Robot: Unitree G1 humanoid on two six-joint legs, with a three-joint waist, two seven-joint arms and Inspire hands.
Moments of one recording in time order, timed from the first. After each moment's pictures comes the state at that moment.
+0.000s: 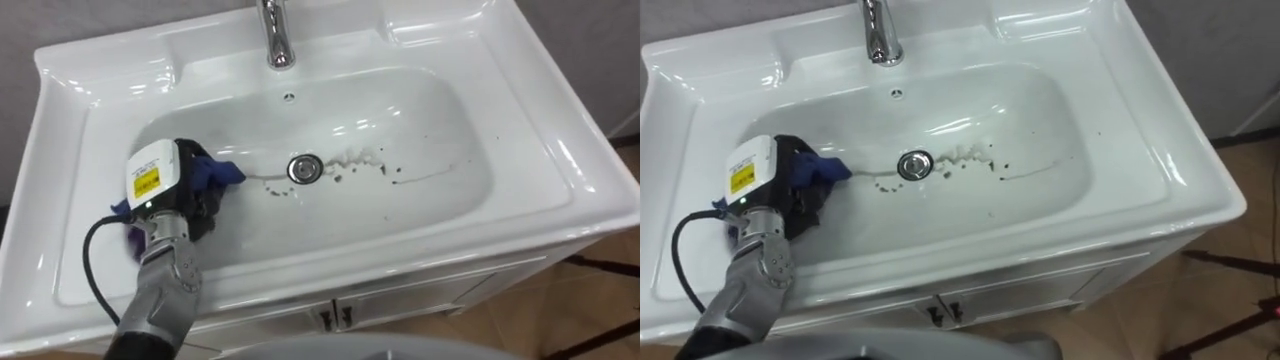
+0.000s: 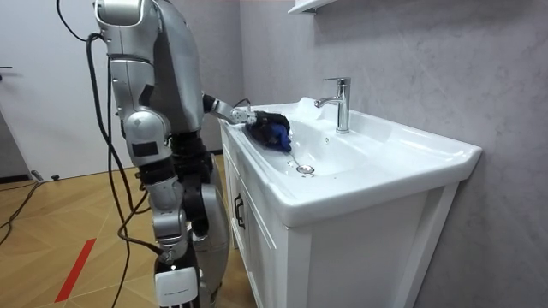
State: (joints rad) left arm 0.12 0.23 -0.16 0.40 0.72 0.17 0.42; right arm 0.10 -0.28 0.12 1.34 -0.01 0.21 0.12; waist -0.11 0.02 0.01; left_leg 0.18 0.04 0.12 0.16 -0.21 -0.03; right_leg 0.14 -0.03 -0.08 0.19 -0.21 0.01
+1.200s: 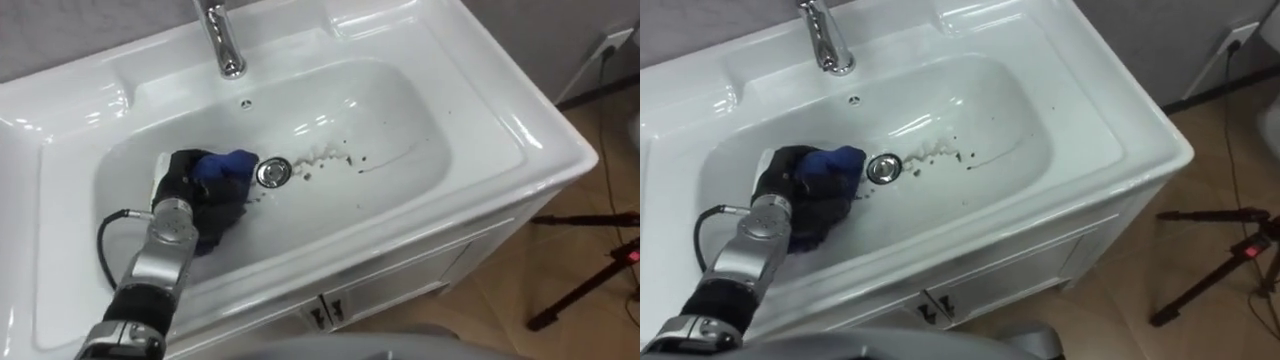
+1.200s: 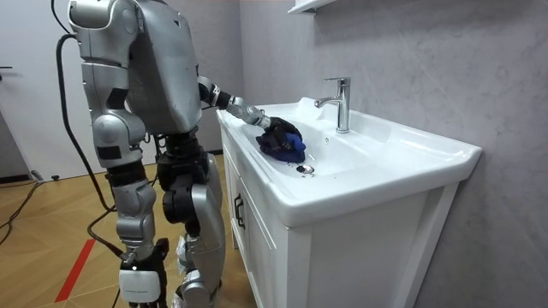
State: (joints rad) left arm -0.09 0.22 -0.08 0.59 0.12 0.21 0.19; right arm 0.15 -0.27 0.02 1.31 -0.02 0.26 0.15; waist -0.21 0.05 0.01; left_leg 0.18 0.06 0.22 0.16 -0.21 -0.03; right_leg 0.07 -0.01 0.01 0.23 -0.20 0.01
